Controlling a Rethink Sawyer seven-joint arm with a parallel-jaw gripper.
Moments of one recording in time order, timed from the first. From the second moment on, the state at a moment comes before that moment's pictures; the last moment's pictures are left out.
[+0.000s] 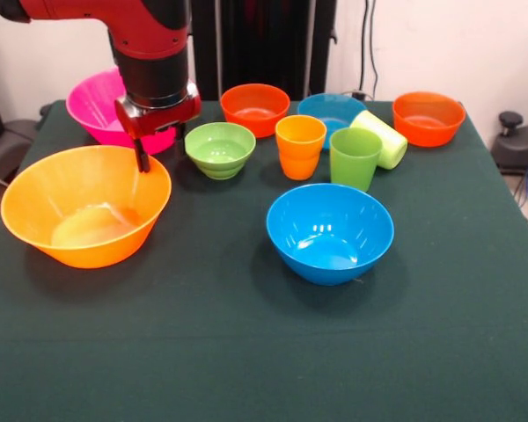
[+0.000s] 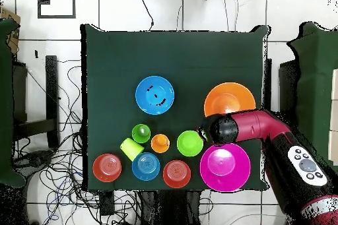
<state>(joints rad) -0.86 -0.57 0.53 1.75 -0.82 0.74 1.33</state>
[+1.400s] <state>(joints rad) -0.86 -0.57 0.52 1.74 -0.82 0.71 1.33</state>
